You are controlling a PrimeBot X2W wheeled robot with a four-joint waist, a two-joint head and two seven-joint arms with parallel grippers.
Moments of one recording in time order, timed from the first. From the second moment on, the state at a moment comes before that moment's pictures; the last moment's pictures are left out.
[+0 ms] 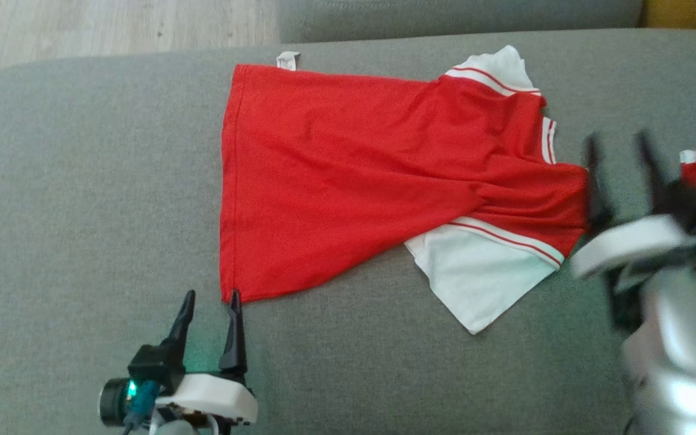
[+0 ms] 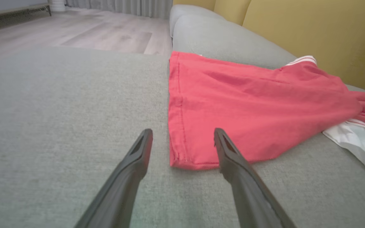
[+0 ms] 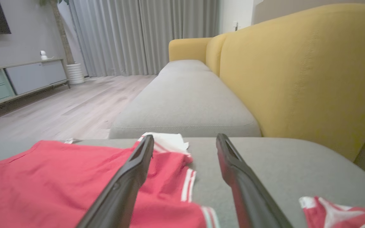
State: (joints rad) left arm -0.10 0.05 -0.25 0.45 -0.30 0.01 -0.25; right arm -0.45 -0.15 -0.03 0.59 0.12 0.13 -0.26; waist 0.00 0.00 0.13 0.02
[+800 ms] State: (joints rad) left arm 0.02 0.05 -0.16 0.40 -0.18 0.03 -0.25; right arm -0.11 -0.05 0.20 0.60 0.21 0.13 -0.26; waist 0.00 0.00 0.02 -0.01
